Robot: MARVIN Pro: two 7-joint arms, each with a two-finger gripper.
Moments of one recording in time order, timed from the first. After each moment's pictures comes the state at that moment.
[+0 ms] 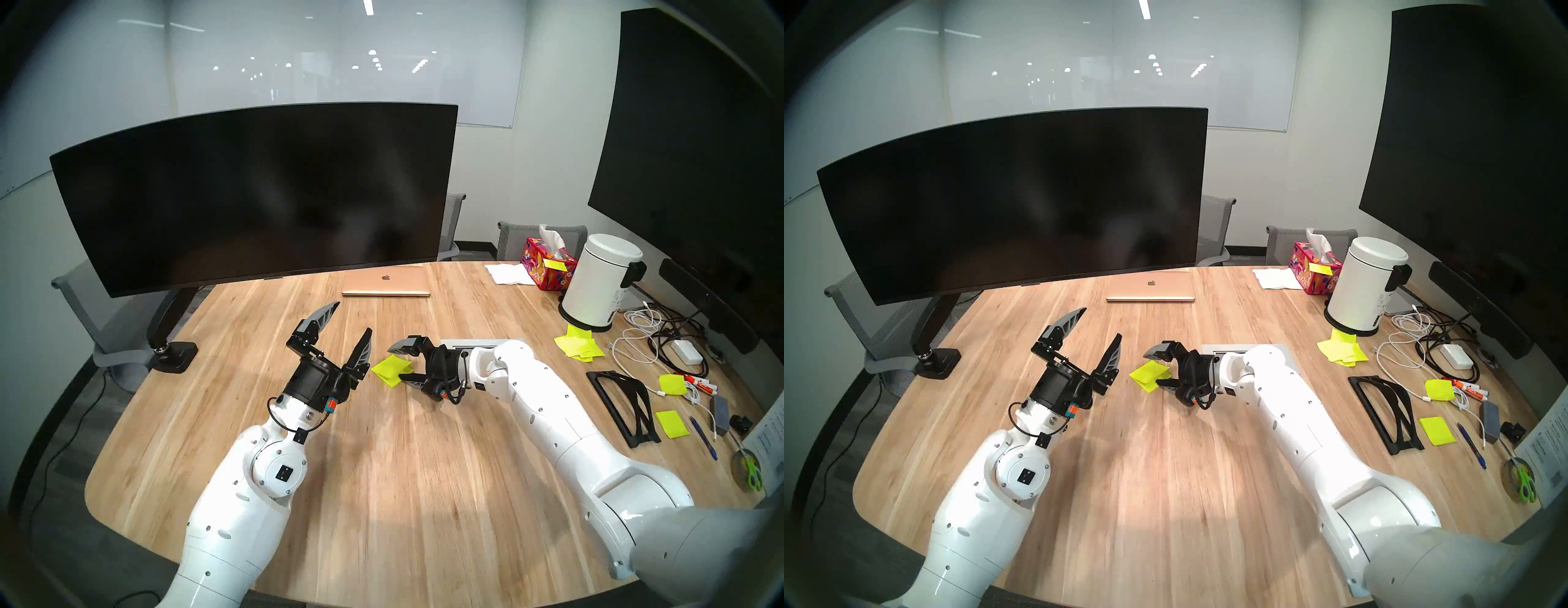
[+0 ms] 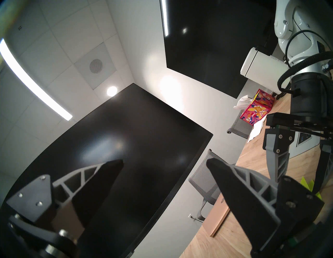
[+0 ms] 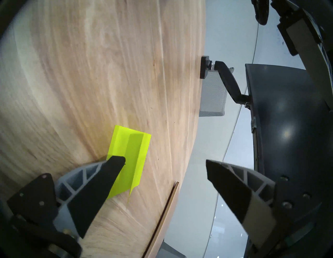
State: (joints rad) left arm 1.65 -1.40 -1.43 -1.63 0.93 -0.54 0.29; right arm -0.99 -1.33 1.16 -0.96 -1.56 -0.90 -0.01
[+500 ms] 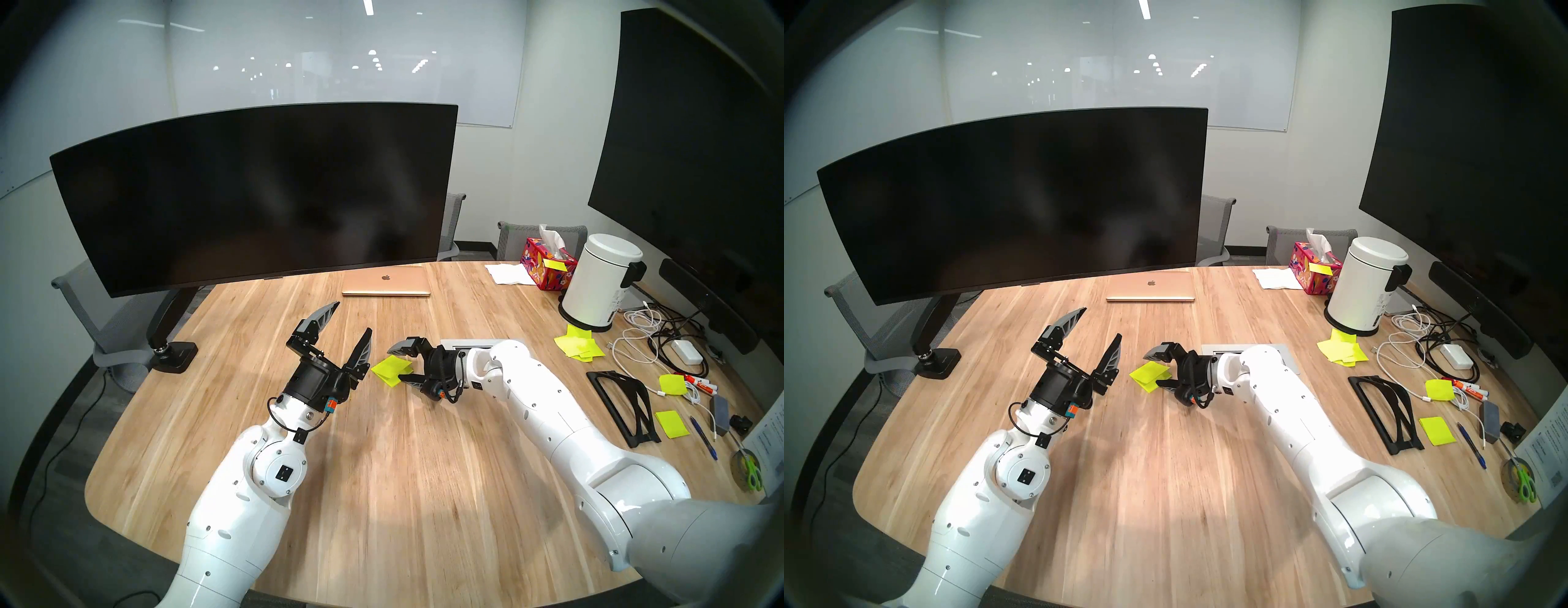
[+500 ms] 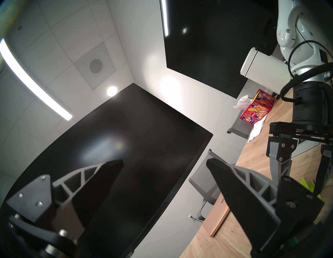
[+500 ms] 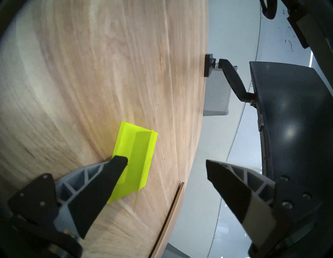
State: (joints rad) left arm 1.65 -1.40 -1.43 -1.63 0.93 -0.54 0.29; right arm -0.94 -1.36 1.14 -0.85 -1.59 -0.90 -0.05
